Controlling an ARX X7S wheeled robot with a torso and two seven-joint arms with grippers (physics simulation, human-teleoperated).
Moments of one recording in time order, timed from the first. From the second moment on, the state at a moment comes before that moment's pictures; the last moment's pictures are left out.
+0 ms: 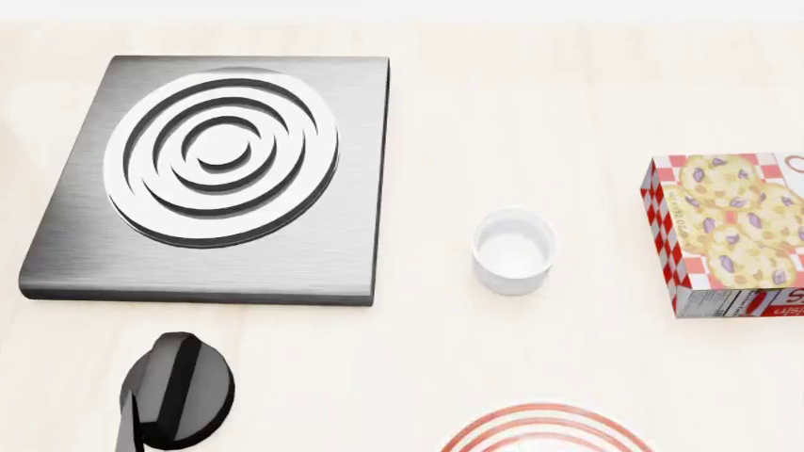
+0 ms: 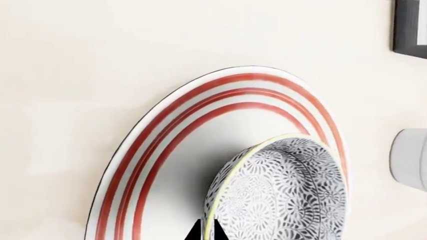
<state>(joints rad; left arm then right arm) 0.11 -0.36 0.27 0.51 -0.22 -0.15 -0.44 0.09 0.90 -0.56 -0.84 -0.70 0.80 -0.97</state>
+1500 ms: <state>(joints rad) 0.10 -0.37 0.28 0.51 -0.23 -0.14 -0.45 0.07 0.68 -0.21 -1.03 -0.62 0.62 -0.92</state>
